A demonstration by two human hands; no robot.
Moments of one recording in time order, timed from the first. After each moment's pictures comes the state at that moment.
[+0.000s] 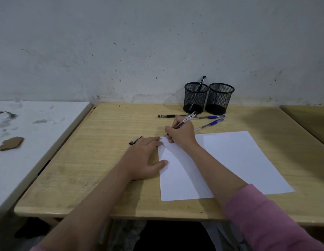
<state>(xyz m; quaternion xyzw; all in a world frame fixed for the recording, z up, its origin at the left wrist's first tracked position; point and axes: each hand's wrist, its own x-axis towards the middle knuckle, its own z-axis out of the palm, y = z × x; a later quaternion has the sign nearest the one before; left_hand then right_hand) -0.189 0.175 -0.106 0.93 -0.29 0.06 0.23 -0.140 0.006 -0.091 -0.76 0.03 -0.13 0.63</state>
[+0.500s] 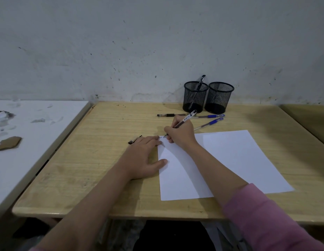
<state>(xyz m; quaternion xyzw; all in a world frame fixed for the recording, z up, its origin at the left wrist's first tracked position) -0.186 0.175 -0.107 0.93 -0.29 0.06 0.24 -0.142 0.007 -0.091 -0.76 0.04 -0.12 0.63</state>
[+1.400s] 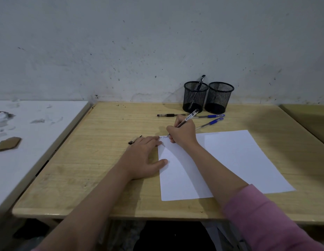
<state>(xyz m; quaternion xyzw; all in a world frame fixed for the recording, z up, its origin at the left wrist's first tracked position) -0.185 0.176 -0.111 0.93 -0.28 0.06 0.25 -0.140 0.006 -0.092 -0.76 0.06 -0.15 0.63</state>
